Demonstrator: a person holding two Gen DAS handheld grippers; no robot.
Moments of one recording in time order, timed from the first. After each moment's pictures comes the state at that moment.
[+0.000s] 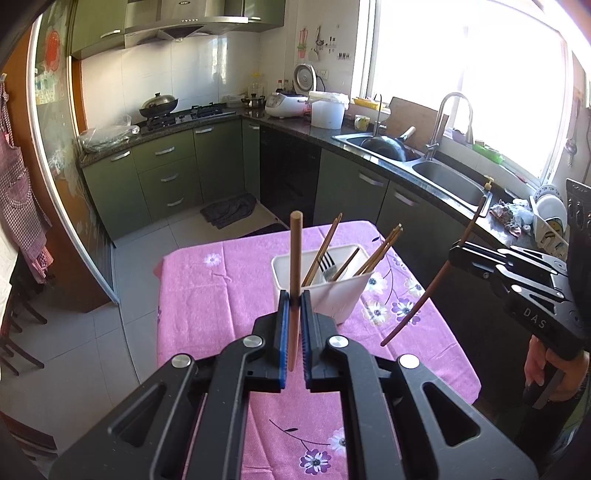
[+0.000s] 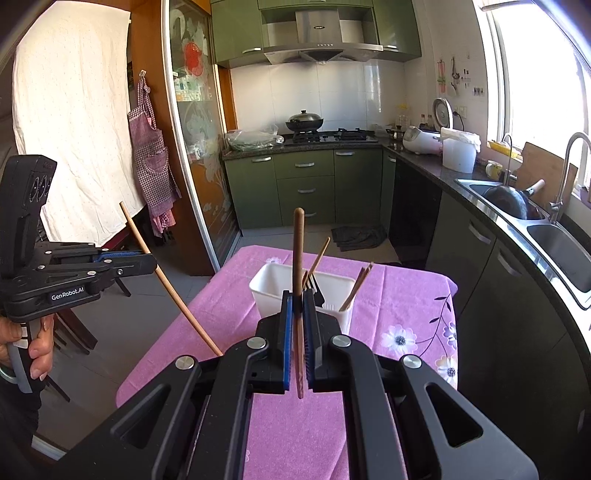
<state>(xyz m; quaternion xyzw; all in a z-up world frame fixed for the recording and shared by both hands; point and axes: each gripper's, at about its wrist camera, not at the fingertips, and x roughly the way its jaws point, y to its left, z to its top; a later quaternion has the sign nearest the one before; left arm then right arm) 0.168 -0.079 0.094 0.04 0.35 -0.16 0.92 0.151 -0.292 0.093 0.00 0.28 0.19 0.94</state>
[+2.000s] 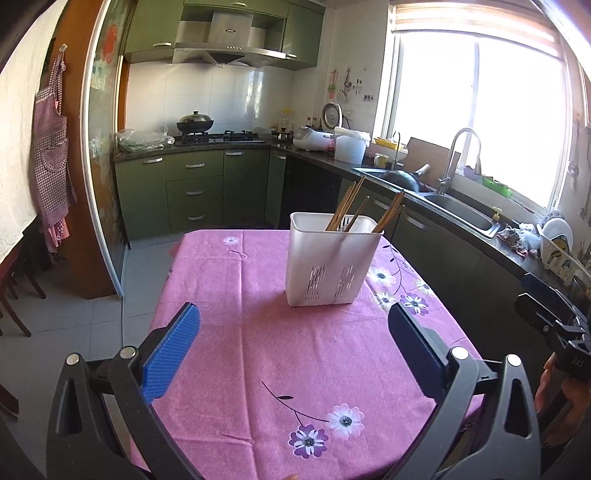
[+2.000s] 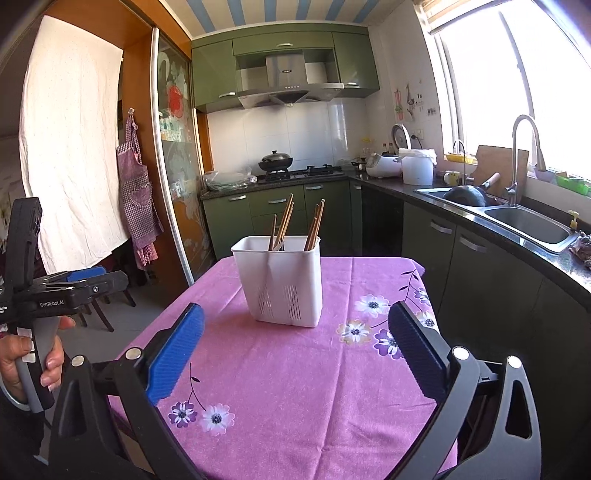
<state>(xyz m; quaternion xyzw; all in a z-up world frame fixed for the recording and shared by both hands) 0.049 -0.049 -0.002 -0.02 0.26 -0.11 0.96 0.000 -0.342 -0.007 0.03 0.18 0.13 0.97</state>
